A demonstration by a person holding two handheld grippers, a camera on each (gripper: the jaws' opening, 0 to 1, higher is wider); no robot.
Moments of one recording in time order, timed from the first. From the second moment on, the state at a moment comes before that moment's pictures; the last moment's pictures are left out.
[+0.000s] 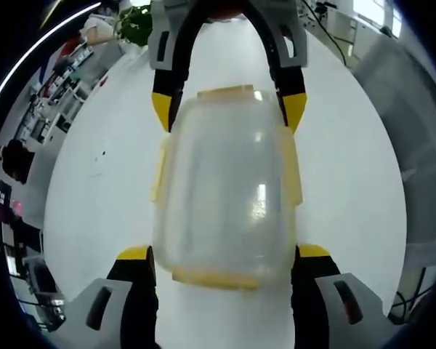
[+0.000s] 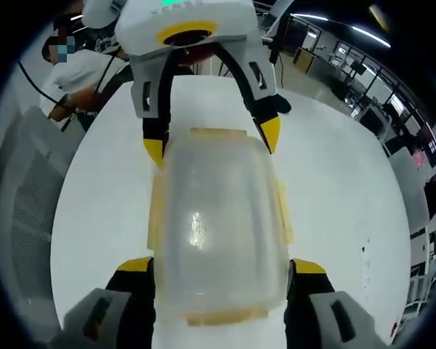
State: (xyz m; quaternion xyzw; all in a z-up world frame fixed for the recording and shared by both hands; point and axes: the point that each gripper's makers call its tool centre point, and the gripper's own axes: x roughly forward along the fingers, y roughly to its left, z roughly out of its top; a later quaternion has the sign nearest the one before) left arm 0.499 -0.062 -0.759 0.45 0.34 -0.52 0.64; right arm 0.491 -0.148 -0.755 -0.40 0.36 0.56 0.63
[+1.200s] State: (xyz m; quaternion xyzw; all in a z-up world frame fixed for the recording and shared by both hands) left arm 0.500 -0.059 -0.738 0.44 0.30 -0.49 0.69; right arm 0.482 -0.163 -0.735 -0.40 0.33 0.54 0.66
